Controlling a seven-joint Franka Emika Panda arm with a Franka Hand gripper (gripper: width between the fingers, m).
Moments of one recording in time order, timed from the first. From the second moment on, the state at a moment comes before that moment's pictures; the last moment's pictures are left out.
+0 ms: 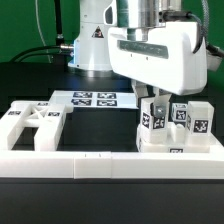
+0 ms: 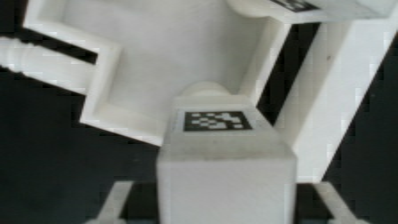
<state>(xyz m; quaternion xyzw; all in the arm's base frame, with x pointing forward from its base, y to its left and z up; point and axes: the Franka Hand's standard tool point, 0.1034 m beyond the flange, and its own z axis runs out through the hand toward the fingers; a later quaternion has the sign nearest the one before) 0.625 0.046 0.076 -0.81 0.59 0.00 0.05</state>
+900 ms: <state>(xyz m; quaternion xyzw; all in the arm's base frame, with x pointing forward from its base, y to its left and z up) 0.627 0.047 0.074 -0.47 0.87 0.03 0.10</state>
